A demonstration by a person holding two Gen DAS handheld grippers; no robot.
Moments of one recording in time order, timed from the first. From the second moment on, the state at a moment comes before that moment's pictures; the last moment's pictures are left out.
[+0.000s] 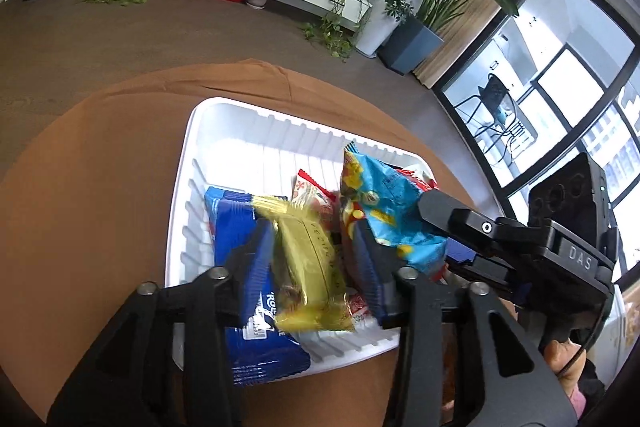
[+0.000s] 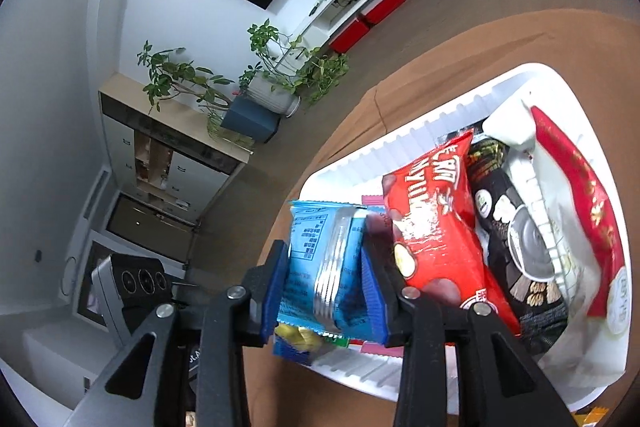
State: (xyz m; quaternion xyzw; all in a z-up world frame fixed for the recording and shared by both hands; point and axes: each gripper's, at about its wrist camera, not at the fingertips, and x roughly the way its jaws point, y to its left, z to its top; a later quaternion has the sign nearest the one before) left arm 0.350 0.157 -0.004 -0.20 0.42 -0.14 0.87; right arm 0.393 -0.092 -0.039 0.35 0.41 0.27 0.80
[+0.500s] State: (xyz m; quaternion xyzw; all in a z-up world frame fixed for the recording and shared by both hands) left arm 0.303 0.161 0.024 -0.18 0.38 -0.12 0.90; right arm 0.358 -0.095 -0.012 0.34 0.38 0.29 0.81
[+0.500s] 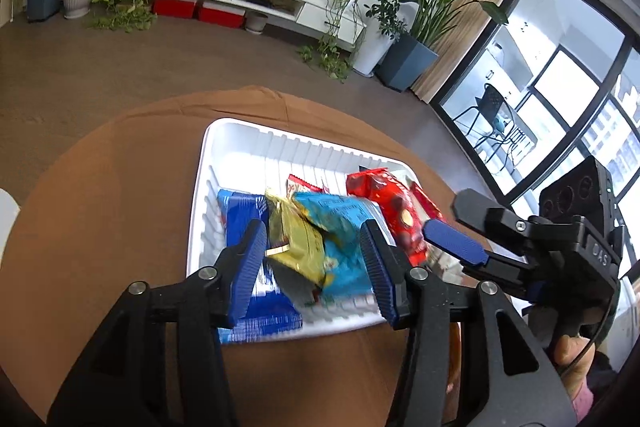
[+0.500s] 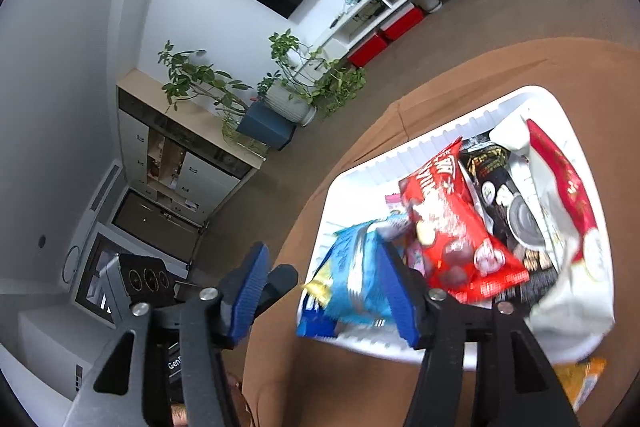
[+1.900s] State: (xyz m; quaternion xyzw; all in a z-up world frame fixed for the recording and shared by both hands) left arm 0.077 0.055 0.001 0.08 0.40 -0.15 0.90; right arm 0.167 -0.150 -0.040 0.20 0.36 0.21 0.89
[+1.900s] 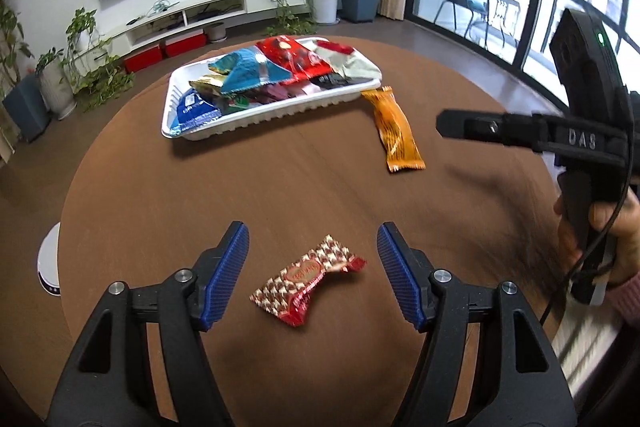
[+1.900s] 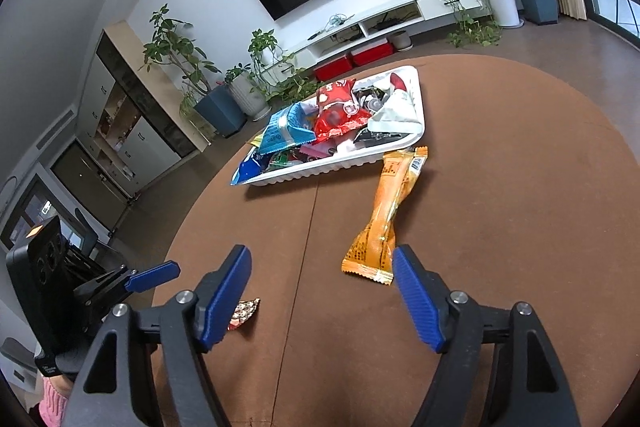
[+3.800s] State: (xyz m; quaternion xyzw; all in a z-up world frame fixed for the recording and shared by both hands) left arm 0.097 0.047 -0.060 0.17 0.44 -0.17 0.87; right arm 0.195 -0.134 -0.061 0.13 0.40 0.17 0.89
